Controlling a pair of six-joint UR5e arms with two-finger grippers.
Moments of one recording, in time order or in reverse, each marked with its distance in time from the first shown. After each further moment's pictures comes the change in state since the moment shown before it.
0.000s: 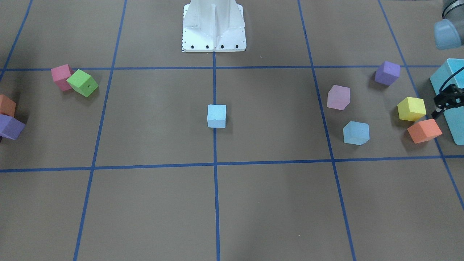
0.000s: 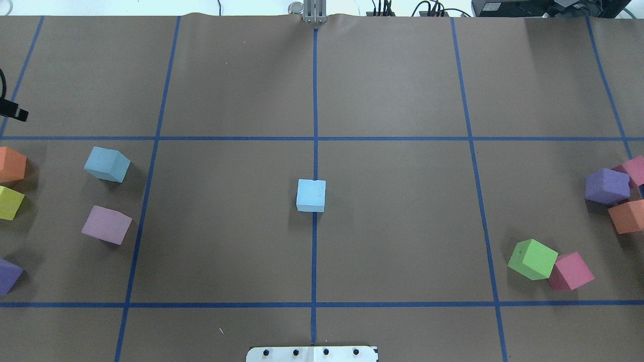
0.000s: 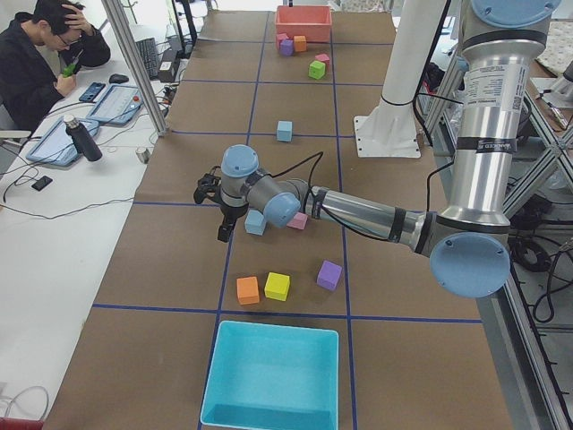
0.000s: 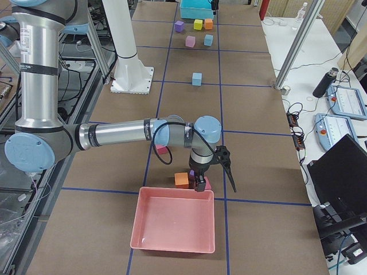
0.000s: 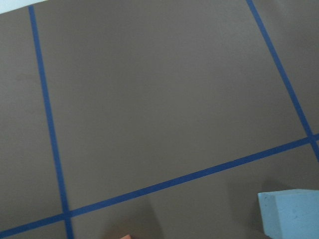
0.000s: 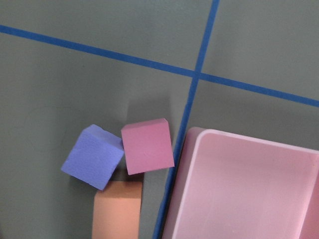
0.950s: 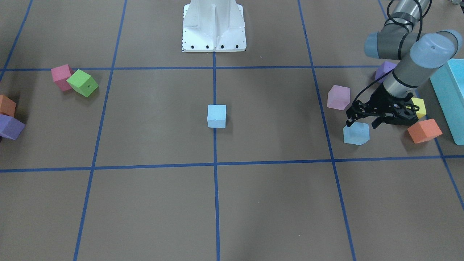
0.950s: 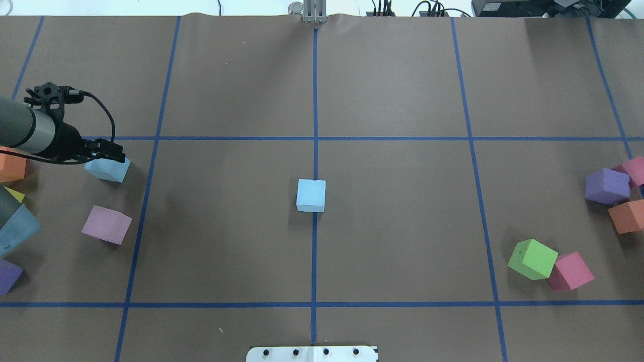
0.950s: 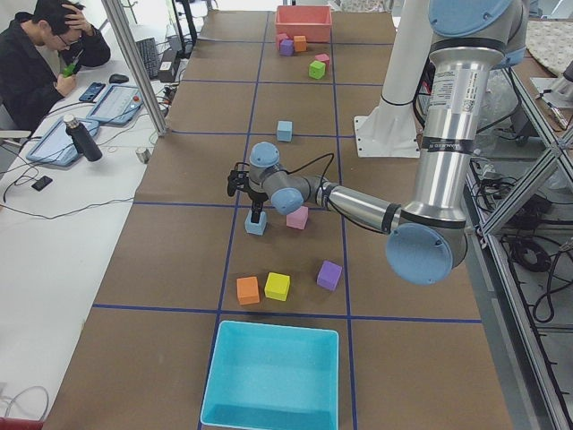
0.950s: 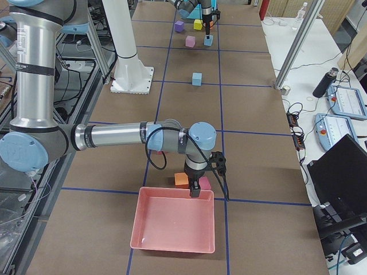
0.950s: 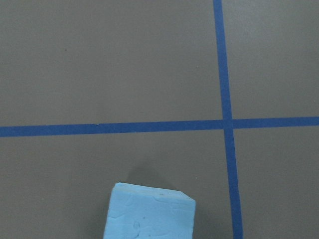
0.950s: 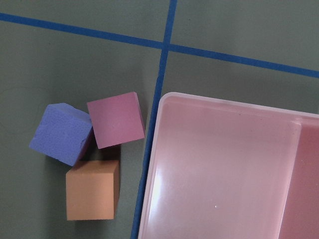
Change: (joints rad) left arm 0.316 -0.052 0.048 -0.141 0.183 -0.429; right arm 0.018 -0.020 -0.005 0.001 0.003 -0.005
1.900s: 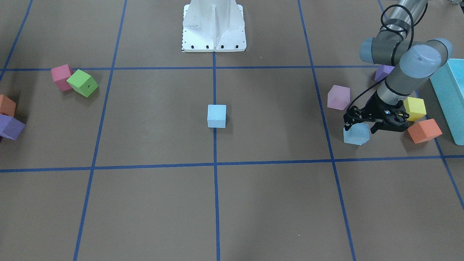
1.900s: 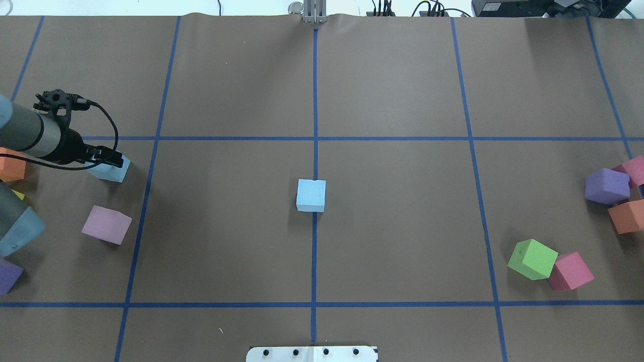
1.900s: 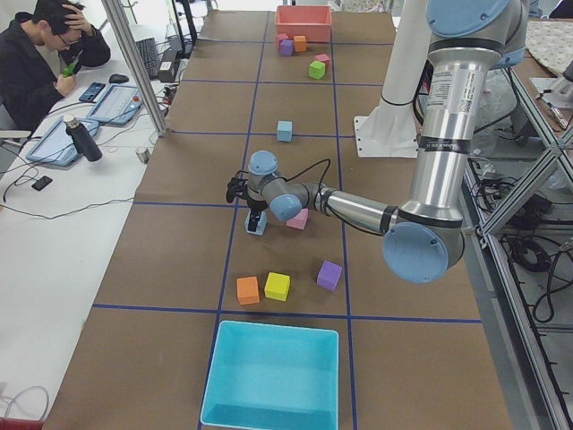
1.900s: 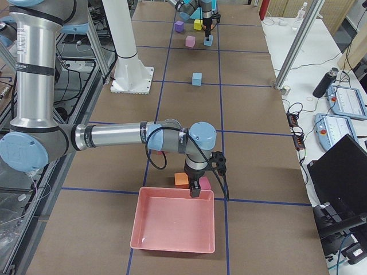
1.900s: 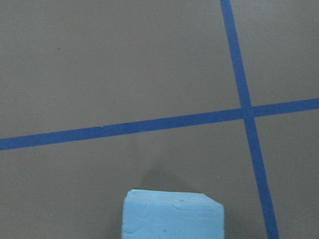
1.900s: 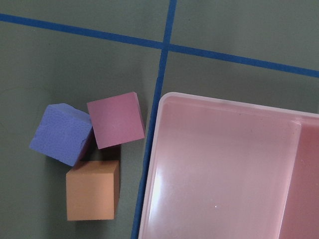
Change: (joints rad) left arm 0.008 -0.018 0.075 -0.003 0.032 0.096; right arm 0.000 0.001 0.000 0.000 0.001 0.003
